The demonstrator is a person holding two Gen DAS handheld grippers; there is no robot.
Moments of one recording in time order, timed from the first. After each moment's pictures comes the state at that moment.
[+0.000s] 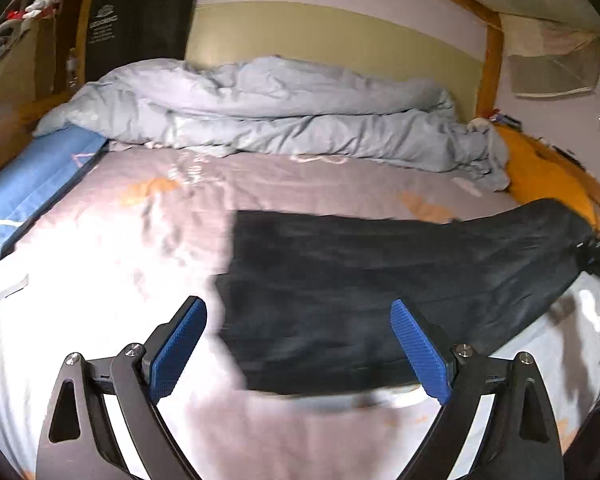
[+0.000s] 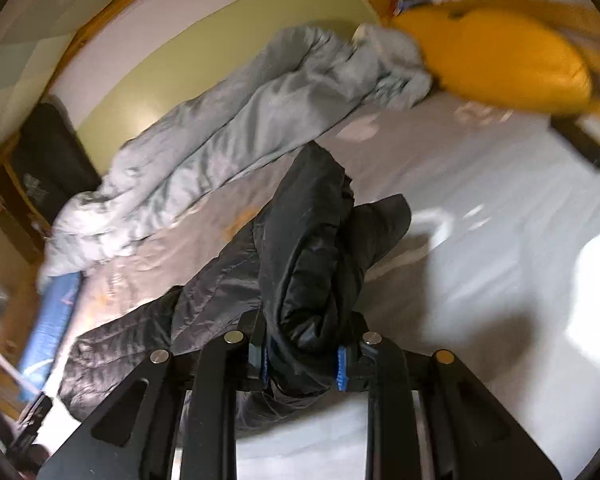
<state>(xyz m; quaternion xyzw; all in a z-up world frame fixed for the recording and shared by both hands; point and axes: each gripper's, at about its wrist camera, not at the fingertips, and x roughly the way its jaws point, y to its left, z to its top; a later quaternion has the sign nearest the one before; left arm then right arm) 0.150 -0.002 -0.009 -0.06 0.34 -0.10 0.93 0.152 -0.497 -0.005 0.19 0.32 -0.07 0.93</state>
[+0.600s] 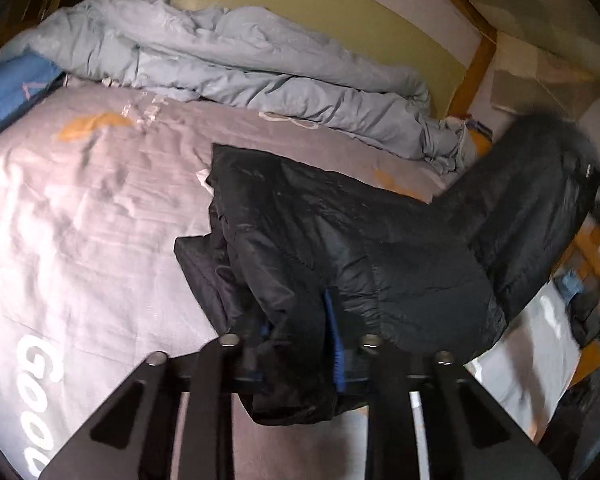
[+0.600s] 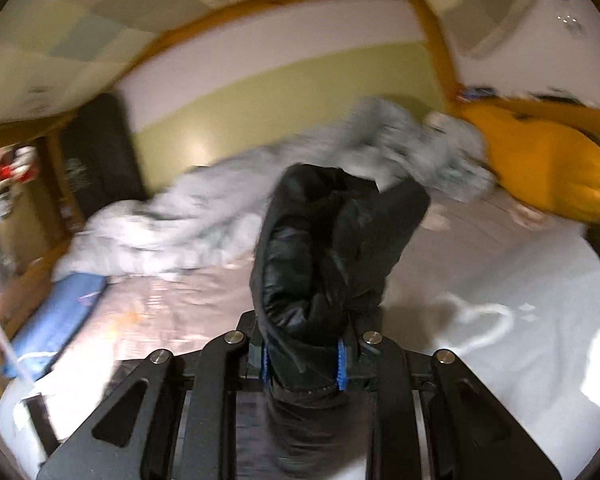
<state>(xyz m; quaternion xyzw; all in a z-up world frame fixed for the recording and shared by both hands) 0.196 0.017 -0.075 -0.13 0.37 -0.20 0.89 0.158 -0.358 0.068 0.10 0.21 0.01 0.97</state>
